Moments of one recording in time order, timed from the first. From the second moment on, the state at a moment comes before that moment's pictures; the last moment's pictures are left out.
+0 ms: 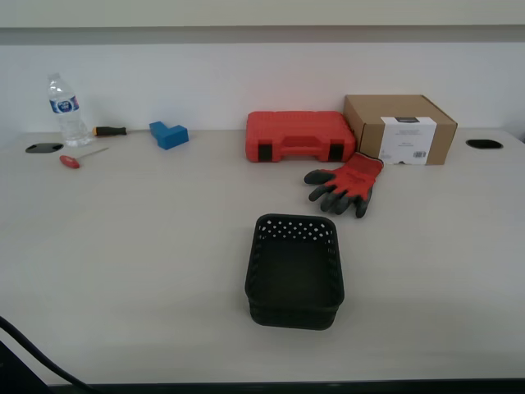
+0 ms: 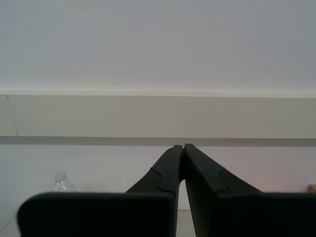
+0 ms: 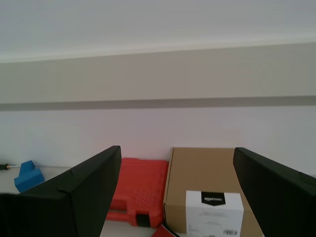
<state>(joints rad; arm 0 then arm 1) 0.00 1.27 0.71 0.44 -0.17 0.06 0.00 1.05 0.52 0.61 -0.01 0.00</state>
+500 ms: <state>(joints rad) 0.18 1.84 1.32 -0.19 -0.17 0.11 0.00 1.05 0.52 0.61 -0.01 0.00</state>
